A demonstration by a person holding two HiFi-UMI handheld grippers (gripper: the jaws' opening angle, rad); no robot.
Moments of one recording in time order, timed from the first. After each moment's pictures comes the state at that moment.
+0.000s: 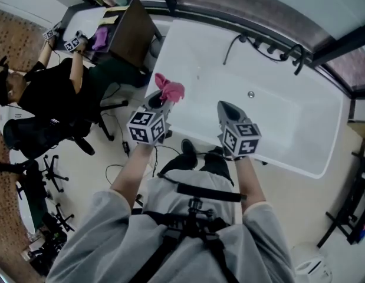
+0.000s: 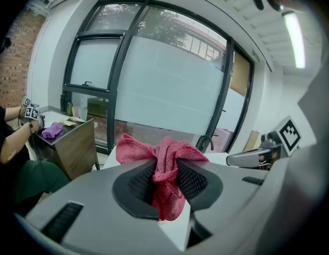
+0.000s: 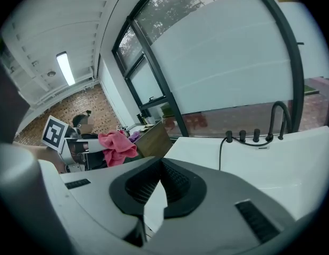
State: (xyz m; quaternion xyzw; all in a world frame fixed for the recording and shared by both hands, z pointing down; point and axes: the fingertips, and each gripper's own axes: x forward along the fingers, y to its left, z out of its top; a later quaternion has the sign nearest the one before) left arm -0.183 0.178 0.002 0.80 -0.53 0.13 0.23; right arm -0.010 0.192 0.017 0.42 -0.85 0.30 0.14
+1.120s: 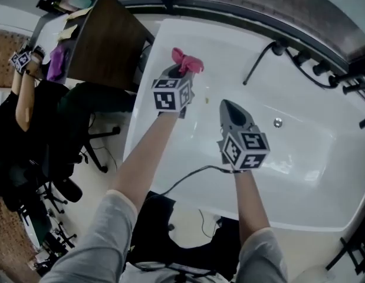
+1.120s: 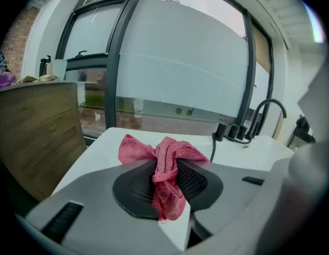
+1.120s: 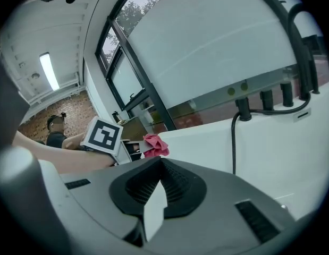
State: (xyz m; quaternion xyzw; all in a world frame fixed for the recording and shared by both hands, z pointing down) left arm -0.203 -0.180 0.352 0.77 -0.56 0.17 0.23; right arm -0.074 -0.059 0.308 0.46 -0.83 0.31 0.08
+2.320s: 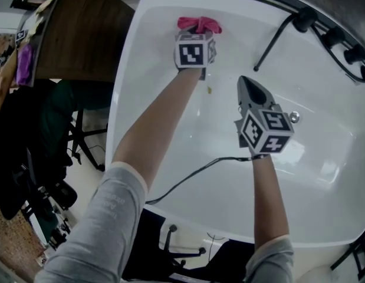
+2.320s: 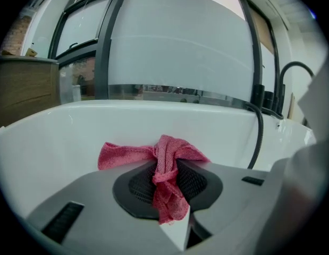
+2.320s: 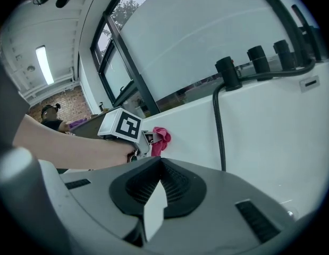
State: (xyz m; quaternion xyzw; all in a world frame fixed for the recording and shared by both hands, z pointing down) left arm -0.160 -0.303 0.499 0.76 -0.59 0.21 0.20; right arm -0.038 -0.127 0.447 0.47 -0.82 0.31 0.09
